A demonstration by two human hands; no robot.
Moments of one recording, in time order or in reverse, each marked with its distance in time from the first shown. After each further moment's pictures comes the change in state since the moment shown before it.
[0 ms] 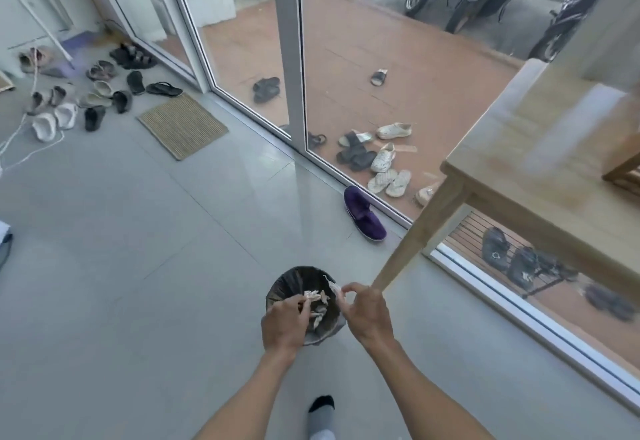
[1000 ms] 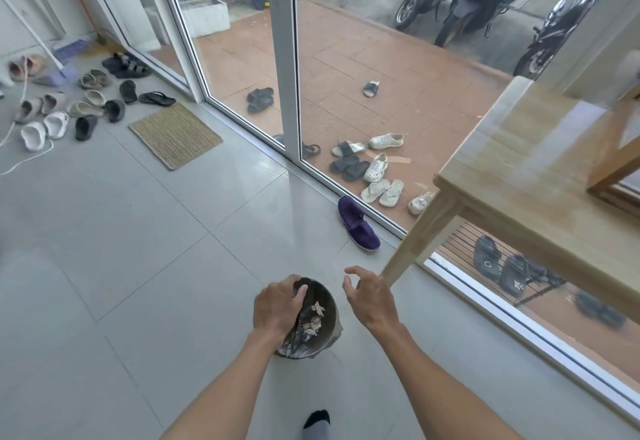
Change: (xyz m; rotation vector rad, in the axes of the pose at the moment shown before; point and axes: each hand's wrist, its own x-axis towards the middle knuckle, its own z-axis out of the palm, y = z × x) left_hand 0.042 0.014 -0.036 -0.020 0.002 0.175; right_hand 0.035 -0.010 -0.023 -0.031 0.043 -0.059
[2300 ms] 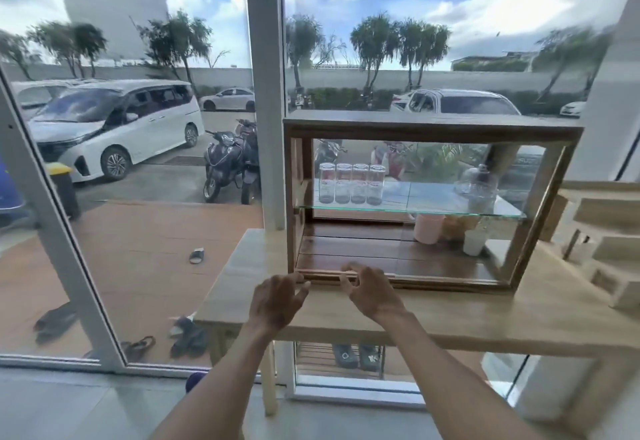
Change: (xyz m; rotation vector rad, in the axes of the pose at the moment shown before) left_hand -0.040 0.436 -0.092 -0.079 0.140 0.968; right_hand -0.126 0.105 -0.417 -0.070 0.628 0.030
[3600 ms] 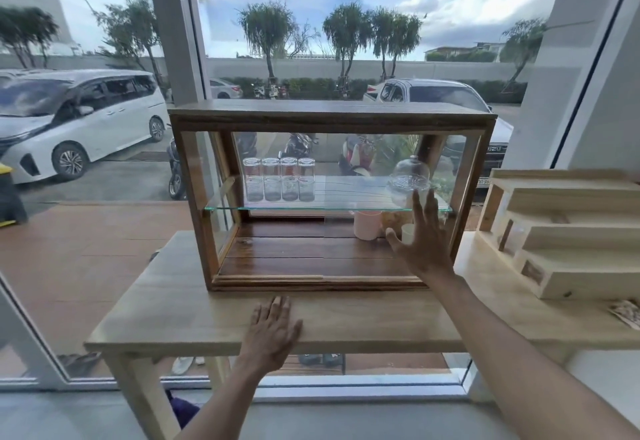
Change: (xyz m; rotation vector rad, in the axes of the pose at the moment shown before) left_hand -0.002 0.094 0.152 0.176 -0.475 0.018; right_hand 0.030 0.189 -0.172 -0.140 0.382 0.103
